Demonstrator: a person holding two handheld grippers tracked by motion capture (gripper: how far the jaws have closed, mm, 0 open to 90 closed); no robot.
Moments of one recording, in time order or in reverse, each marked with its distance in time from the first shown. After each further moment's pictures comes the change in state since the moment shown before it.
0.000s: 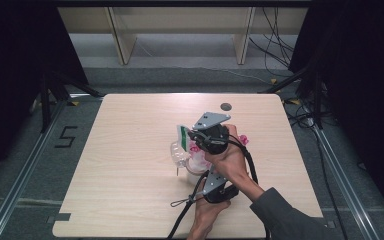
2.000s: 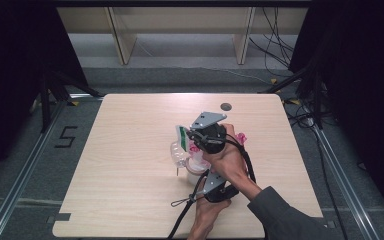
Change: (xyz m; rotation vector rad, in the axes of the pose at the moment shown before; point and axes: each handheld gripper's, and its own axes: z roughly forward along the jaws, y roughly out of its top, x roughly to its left) left arm 0.007 0.004 -0.003 0.073 0.019 0.108; right arm 0.001 0.003 0.006 0.011 -0.013 -0.052
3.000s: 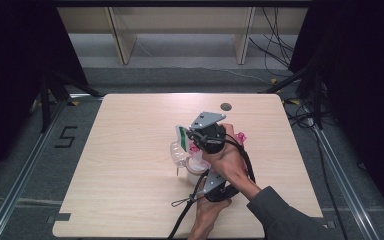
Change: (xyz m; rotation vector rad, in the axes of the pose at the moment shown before) left arm 0.001 -0.001 0.001 -0.010 0.002 -0.007; right arm 0.001 0.000 0.001 -0.001 -0.011 0.019
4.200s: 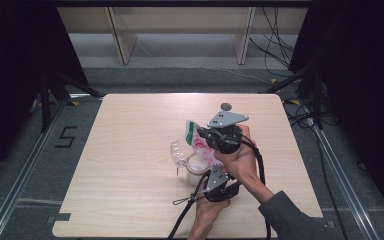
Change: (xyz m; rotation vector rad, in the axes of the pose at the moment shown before) left arm 0.004 -0.009 0.004 0.089 0.030 -0.025; right arm -0.018 -0.018 -0.023 -0.091 0.019 0.097
